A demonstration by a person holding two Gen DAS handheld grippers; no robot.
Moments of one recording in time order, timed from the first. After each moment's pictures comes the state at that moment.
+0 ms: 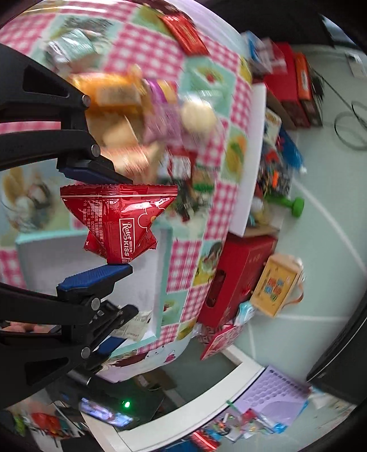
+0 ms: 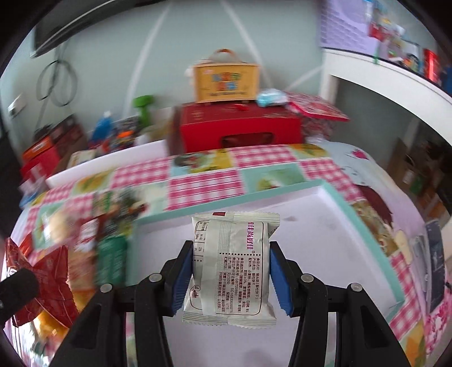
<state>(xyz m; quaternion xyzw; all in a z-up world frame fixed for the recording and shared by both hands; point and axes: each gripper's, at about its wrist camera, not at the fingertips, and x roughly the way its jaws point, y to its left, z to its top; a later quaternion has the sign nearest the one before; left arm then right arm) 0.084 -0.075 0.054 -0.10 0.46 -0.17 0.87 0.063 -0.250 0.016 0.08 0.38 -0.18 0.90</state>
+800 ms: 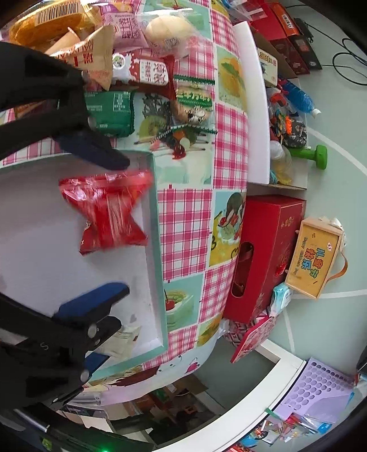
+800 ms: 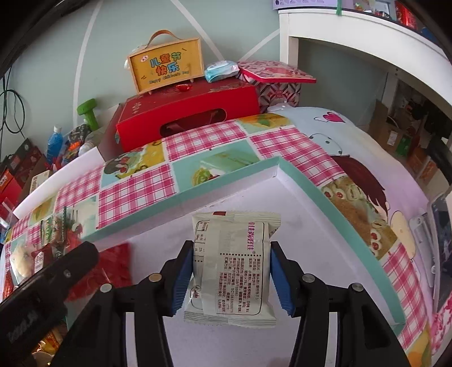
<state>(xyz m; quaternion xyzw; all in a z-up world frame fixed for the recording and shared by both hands) 0.148 -0.177 -0.001 -0.04 0.48 -0.20 0.85 0.083 -0.330 -0.018 0.14 0.42 -0.23 0.87</state>
